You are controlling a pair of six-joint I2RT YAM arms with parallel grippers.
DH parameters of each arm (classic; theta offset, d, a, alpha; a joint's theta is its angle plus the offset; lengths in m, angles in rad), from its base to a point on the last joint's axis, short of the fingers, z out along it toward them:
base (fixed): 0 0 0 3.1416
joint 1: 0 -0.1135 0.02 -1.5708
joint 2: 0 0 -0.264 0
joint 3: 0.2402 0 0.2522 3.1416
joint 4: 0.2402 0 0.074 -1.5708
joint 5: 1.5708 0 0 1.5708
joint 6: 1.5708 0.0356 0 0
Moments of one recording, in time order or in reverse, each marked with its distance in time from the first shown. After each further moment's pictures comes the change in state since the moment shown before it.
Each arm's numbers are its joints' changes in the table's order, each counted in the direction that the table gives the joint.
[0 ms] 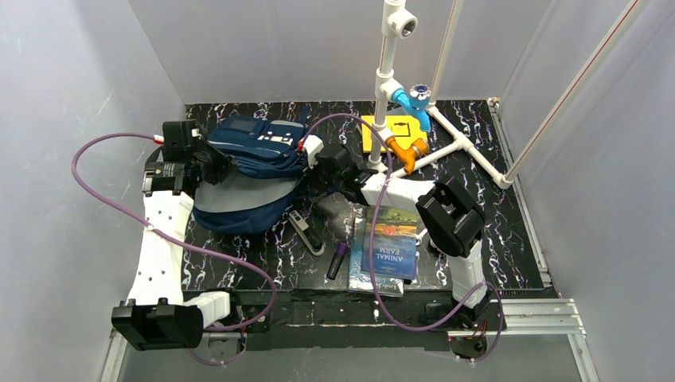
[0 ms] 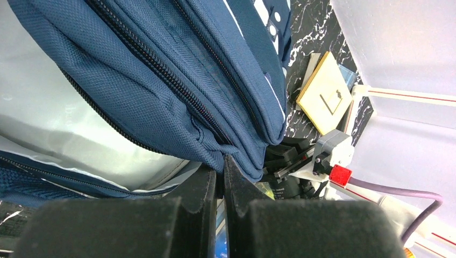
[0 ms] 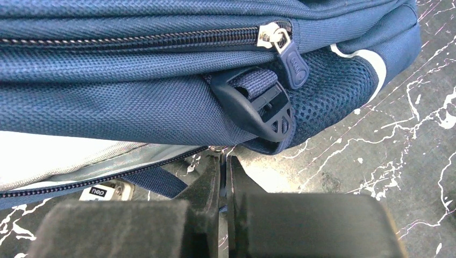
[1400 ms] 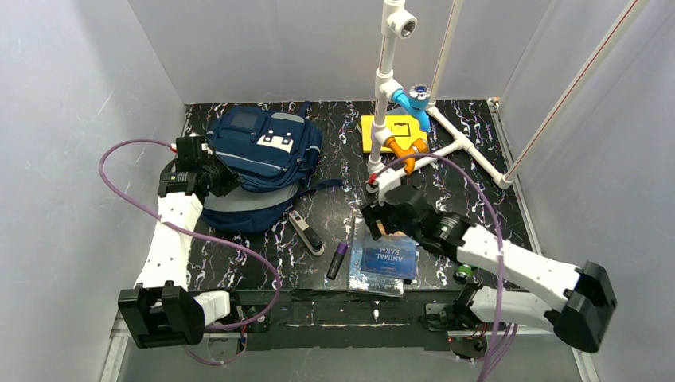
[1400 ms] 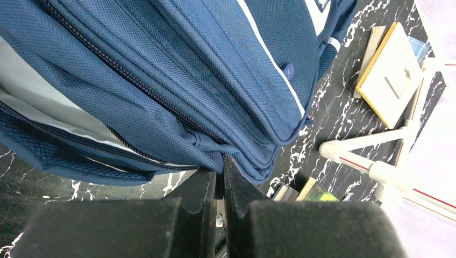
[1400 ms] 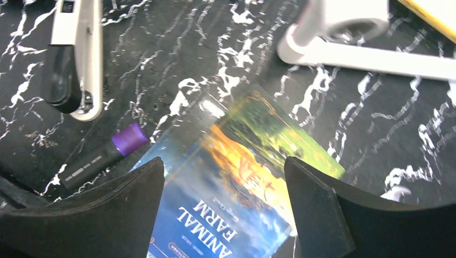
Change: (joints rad) left arm -0.027 -0.021 -0.245 -0.186 0.055 0.188; right arm -0.093 0.871 -0.534 0.515 0.285 0.144
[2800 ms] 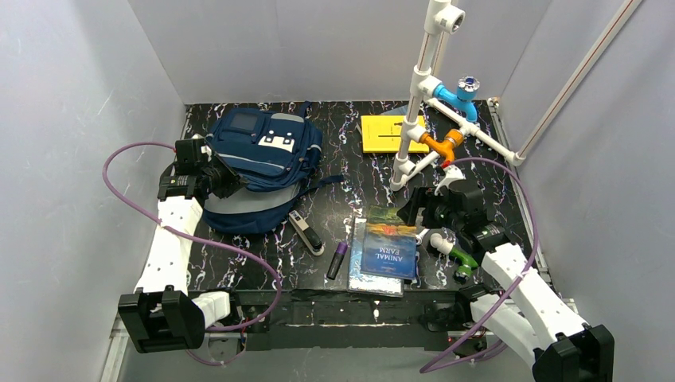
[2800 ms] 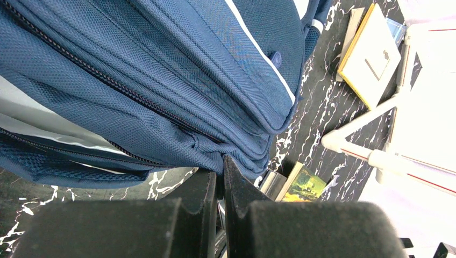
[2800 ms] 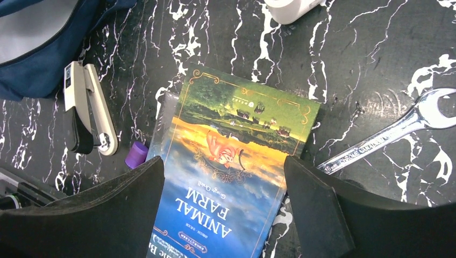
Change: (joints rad) left arm -0.002 0.032 -0.030 -0.024 0.094 -0.010; right arm 0.573 0.315 -0.254 -0.009 -0.415 0.301
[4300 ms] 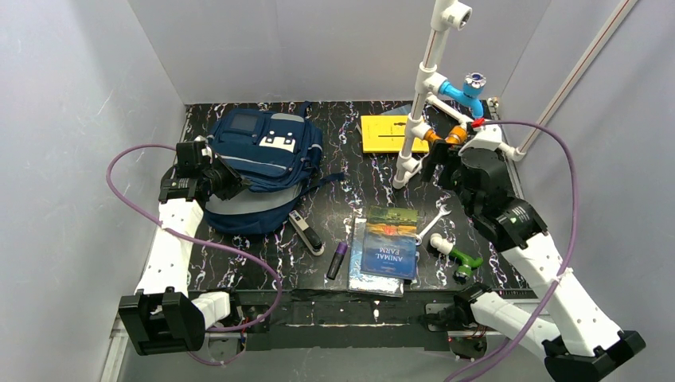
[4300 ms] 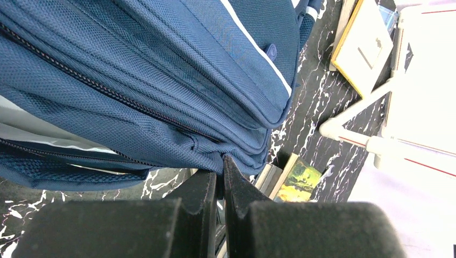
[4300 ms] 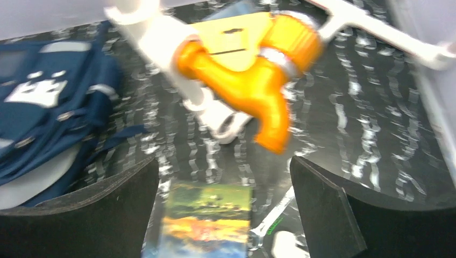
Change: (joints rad) left arm 0.000 0.011 -0.030 -0.022 0.046 -0.001; right arm -0.179 -0.041 0.503 0.202 0.555 -0.030
